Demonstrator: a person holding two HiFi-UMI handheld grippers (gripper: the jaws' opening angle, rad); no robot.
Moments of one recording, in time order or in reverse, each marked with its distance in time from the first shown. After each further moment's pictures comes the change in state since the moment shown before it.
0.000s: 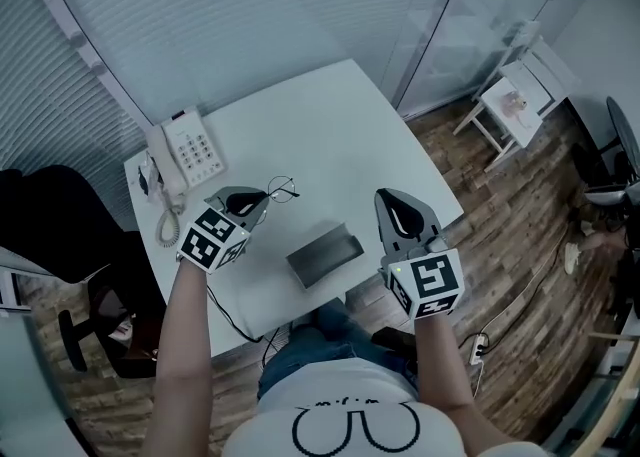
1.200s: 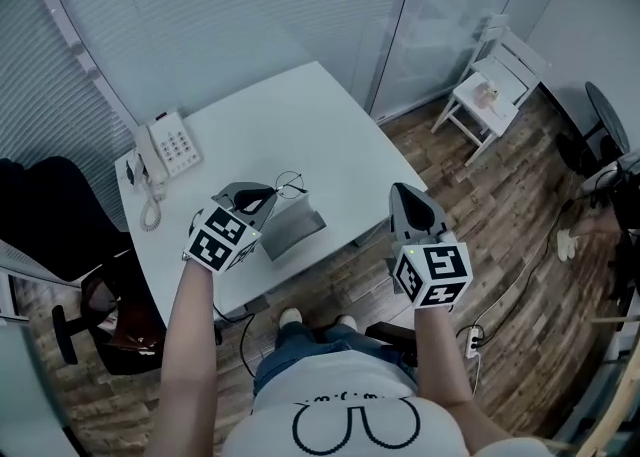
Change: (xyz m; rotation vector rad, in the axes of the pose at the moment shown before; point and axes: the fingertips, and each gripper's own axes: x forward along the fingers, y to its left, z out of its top) left arm -0.007 -0.126 0.066 0.131 -0.056 0.025; right arm -0.133 -0.066 -0.016 0.155 -0.038 -0.193
